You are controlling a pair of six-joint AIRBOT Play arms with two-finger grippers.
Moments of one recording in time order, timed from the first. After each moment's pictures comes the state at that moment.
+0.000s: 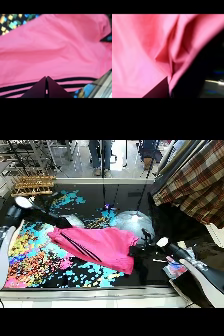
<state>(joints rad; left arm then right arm) 0.06 -1.68 1.59 0.85 -1.41 -0.87 0.13 -1.40 0.81 -0.79 0.90 1.30</state>
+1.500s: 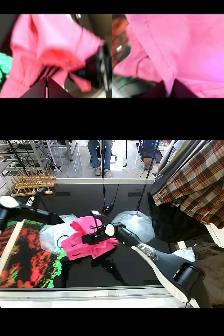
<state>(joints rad) 0.13 -1.51 1.54 0.87 -1.36 -1.05 0.67 -1.81 1.61 -0.96 0.85 1.55</state>
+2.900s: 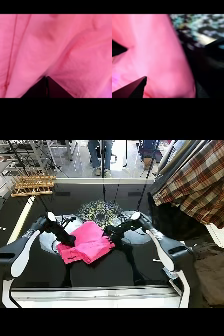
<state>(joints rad) -0.05 -1.89 1.54 1.16 -1.44 -1.10 0.29 -2.12 1.82 -0.62 1.27 1.44</state>
